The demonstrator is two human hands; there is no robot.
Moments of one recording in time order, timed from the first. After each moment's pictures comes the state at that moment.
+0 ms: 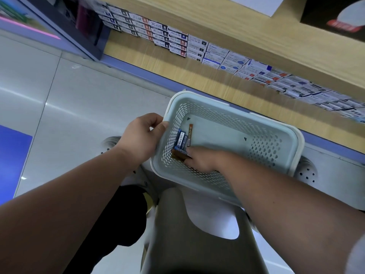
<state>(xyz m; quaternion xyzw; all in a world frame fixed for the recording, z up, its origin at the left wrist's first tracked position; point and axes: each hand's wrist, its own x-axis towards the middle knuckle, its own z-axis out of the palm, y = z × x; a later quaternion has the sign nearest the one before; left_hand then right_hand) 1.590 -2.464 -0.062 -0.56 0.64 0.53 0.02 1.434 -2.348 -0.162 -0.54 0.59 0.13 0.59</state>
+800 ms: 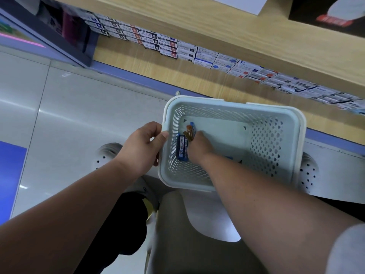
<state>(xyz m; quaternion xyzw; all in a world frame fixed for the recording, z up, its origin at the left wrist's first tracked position) 1.588 -2.454 -0.065 -0.53 0.64 0.56 0.04 1.445 -2.364 -0.170 -0.18 0.81 -0.06 0.56</state>
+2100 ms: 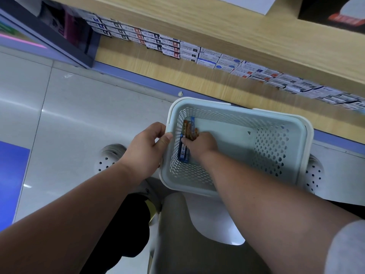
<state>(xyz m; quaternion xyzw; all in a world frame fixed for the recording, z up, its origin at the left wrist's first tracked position) 1.583 -2.454 -0.059 -0.52 0.65 0.55 0.06 1.446 -2.369 -0.181 -0.12 0.84 -0.13 0.52</state>
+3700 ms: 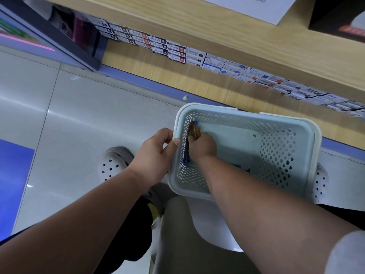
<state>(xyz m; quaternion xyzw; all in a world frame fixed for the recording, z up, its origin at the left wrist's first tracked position) 1.581 -2.447 -0.058 -0.52 0.63 0.57 0.06 1.457 -2.383 -0.179 -0.12 0.87 -0.13 0.46</state>
